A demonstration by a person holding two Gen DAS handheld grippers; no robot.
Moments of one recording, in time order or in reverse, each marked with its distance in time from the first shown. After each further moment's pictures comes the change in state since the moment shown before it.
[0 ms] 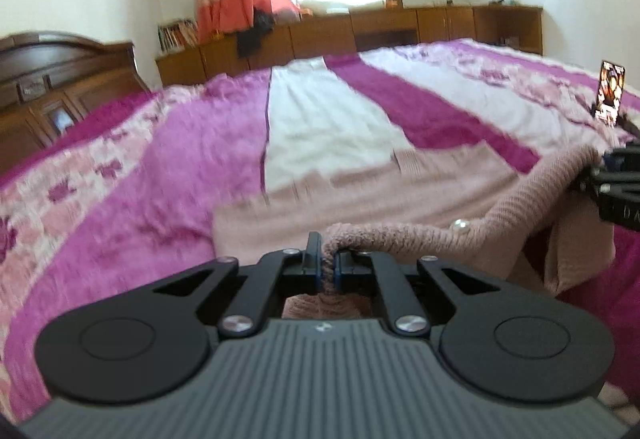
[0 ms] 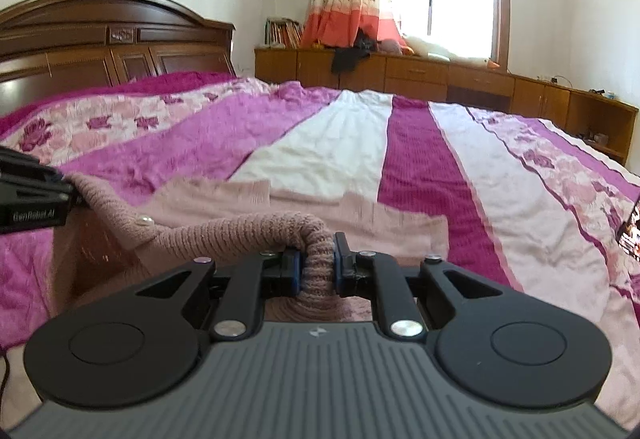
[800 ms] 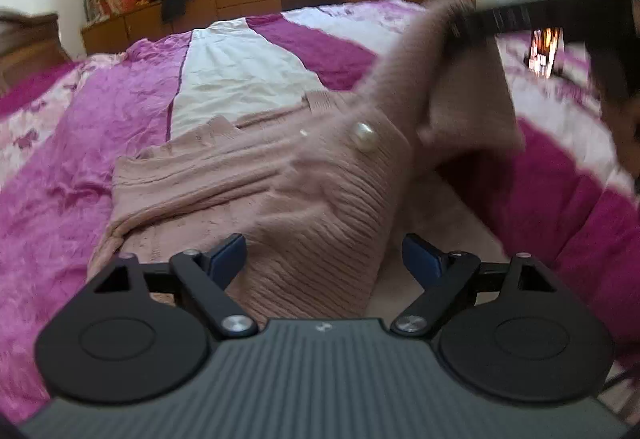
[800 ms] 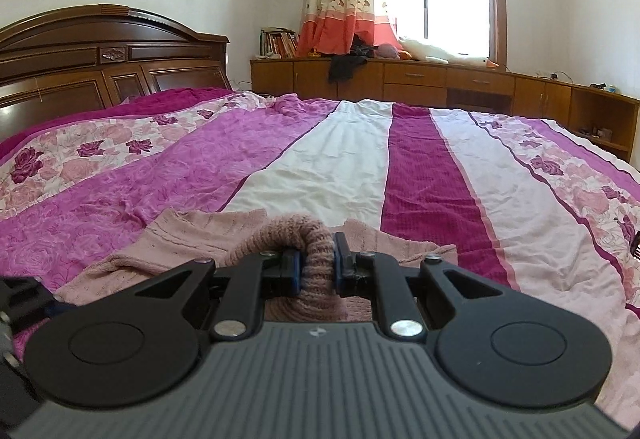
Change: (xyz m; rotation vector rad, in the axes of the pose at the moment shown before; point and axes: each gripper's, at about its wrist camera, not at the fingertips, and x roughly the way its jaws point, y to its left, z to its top) left arm 0.031 -0.043 -0.051 0.062 0.126 -0.233; right arm 0.041 -0.013 0.034 0.045 -0.017 0.006
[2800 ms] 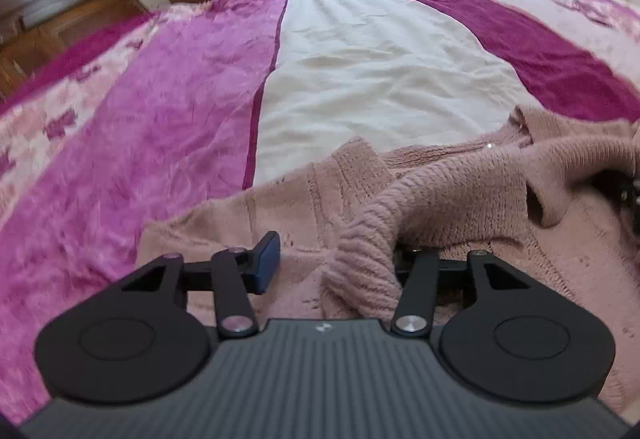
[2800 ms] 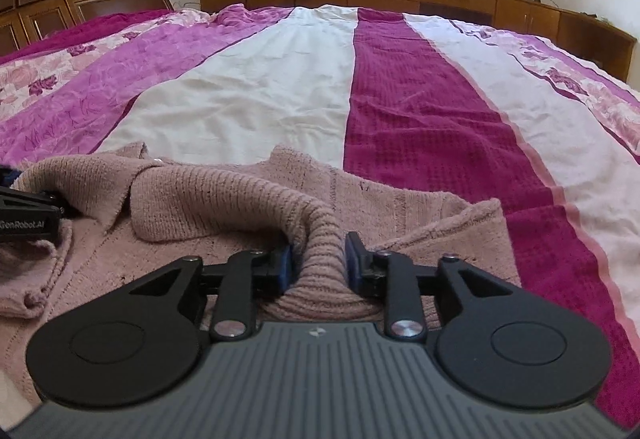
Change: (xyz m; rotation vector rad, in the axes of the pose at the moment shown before) left arm 0.207 0.127 0.095 -0.155 0.153 0.288; right arm 0.261 -0.053 -0.041 0.066 0.251 -0.109
